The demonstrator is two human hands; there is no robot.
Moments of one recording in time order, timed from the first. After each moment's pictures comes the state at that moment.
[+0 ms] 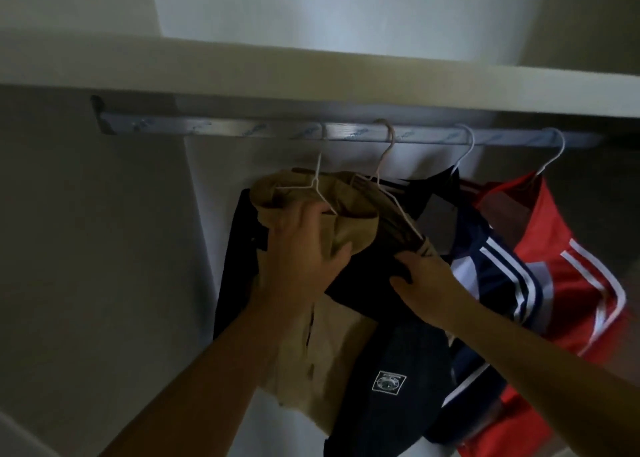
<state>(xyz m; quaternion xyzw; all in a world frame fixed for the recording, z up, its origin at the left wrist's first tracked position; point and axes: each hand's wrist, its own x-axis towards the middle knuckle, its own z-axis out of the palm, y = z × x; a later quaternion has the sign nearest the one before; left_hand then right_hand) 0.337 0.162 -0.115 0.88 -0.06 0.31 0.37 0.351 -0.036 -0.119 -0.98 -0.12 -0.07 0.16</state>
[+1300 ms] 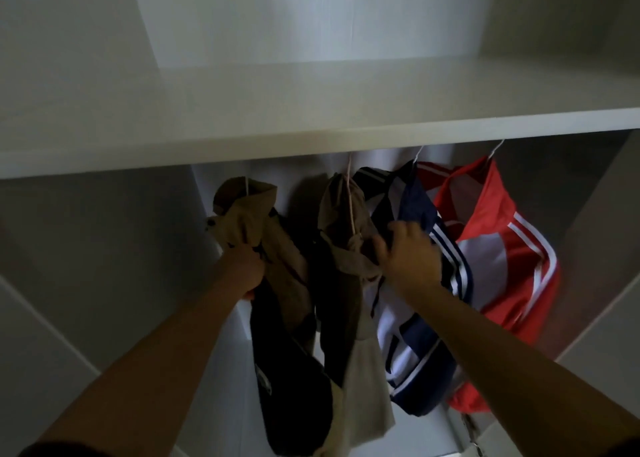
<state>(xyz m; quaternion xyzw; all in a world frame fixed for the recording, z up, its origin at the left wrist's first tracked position) 0.286 0.210 -0.083 0.90 0.23 0.00 0.37 0.317 -0.041 -0.102 -0.97 -0.04 -0.19 0.16</state>
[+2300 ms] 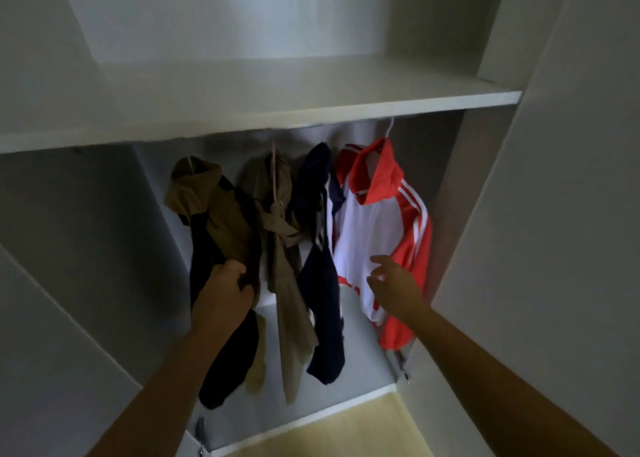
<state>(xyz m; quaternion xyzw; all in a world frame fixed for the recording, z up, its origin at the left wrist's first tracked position) 0.132 0.109 -0.098 0.95 0.09 0.05 0.30 0.152 -0.171 -0.112 -0.93 0.01 -0.01 0.38</state>
